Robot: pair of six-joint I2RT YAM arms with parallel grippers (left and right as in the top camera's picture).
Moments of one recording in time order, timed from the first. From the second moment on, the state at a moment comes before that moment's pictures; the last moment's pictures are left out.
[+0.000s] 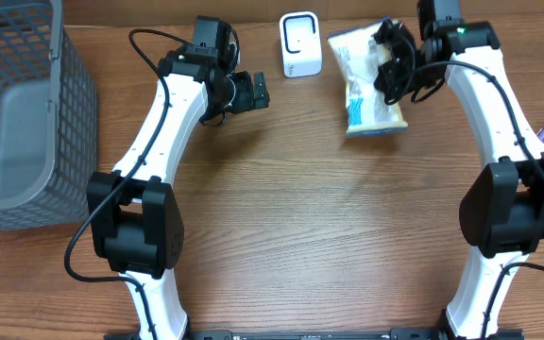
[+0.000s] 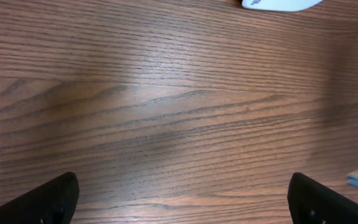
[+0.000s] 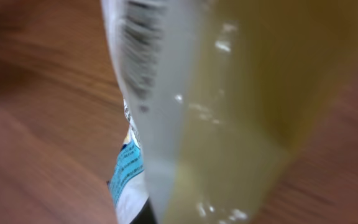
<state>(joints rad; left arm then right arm) -0.20 2.04 1.79 -0.91 0.17 -0.36 0.09 2.13 1.99 -1.06 -0.33 -0.33</state>
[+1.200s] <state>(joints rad) -0.20 2.04 1.79 -0.91 0.10 -0.36 0.33 2.37 2.01 0.09 0.59 -0.98</state>
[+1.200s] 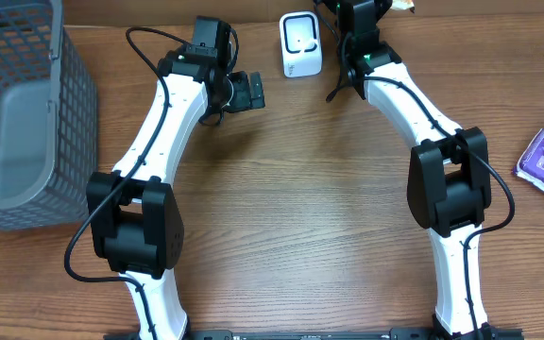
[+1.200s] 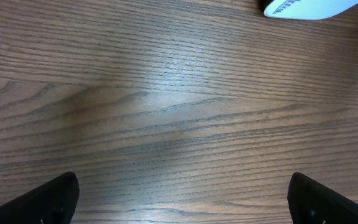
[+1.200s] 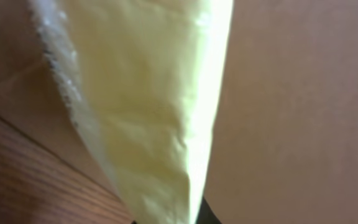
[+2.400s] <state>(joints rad) -0.20 2.04 1.79 -0.91 0.10 -0.36 0.40 2.55 2.02 0.12 0.53 -1.08</state>
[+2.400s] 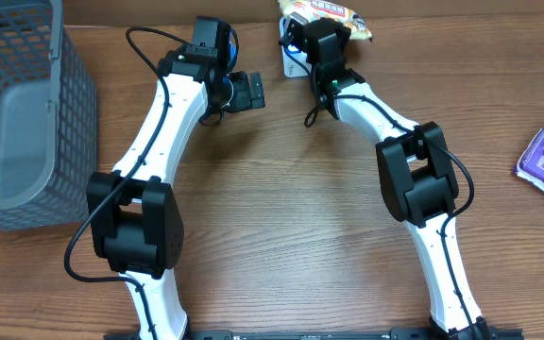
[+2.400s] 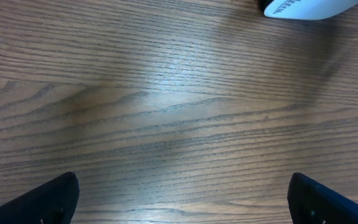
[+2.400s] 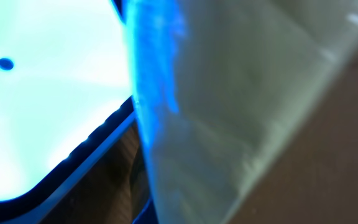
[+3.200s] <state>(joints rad) -0.20 2.04 1.79 -0.91 0.10 -0.36 0.40 2.54 2.02 0.03 0.57 -1.06</state>
